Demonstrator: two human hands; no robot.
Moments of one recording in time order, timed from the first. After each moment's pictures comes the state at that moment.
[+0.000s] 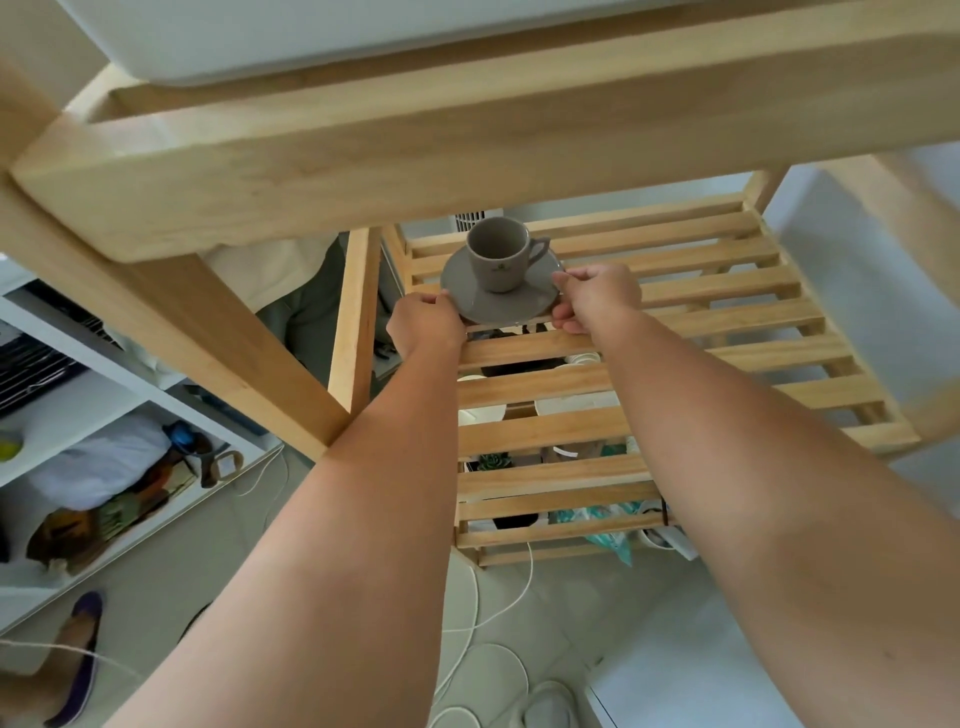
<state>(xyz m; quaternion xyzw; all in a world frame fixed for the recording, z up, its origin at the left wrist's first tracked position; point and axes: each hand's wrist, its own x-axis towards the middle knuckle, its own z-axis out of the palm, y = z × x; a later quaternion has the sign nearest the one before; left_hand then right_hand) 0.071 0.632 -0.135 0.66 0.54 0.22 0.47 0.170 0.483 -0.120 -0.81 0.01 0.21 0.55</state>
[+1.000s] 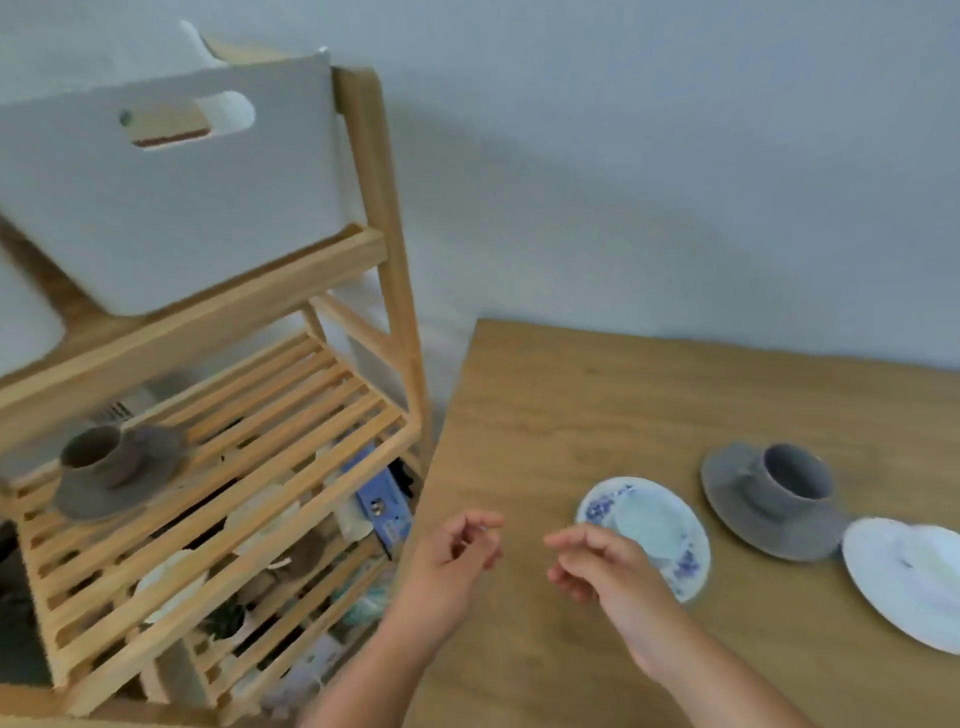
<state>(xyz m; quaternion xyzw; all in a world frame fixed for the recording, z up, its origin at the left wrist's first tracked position) -0.089 0.228 -0.037 0.75 0.02 -0.17 0.65 -0.134 0.047 -0.009 -0.69 0.20 0.12 0.68</state>
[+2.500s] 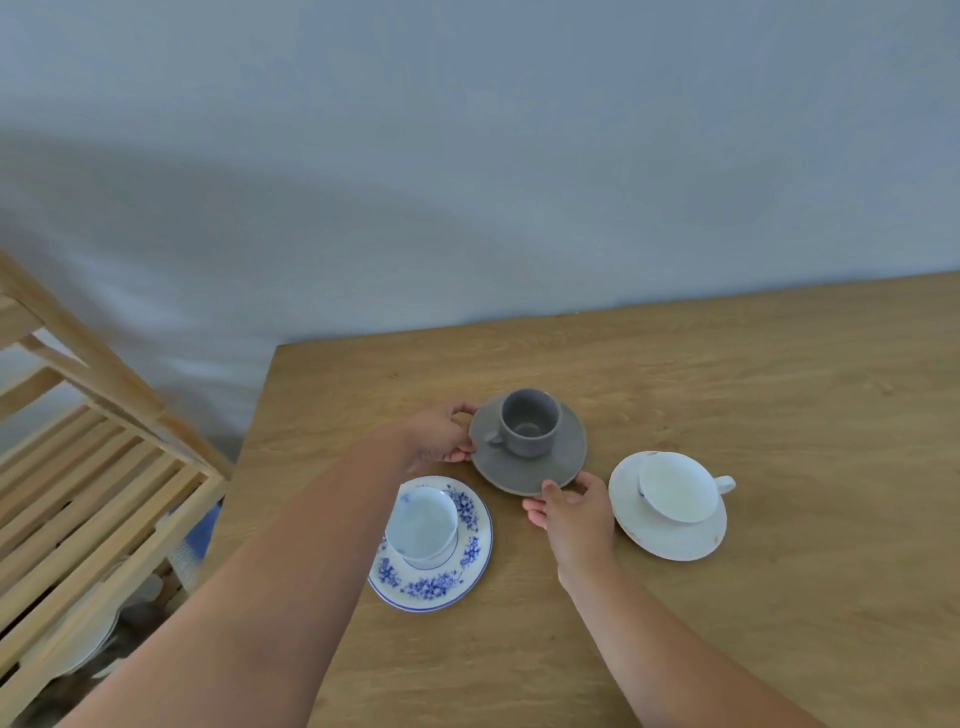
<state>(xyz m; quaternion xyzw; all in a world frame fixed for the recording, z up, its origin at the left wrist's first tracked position) 0.042 -0.045 -0.033 0.76 -0.11 -0.45 0.45 -0.141 -0.144 -0.054 -0.52 0.47 -0.14 0.70</state>
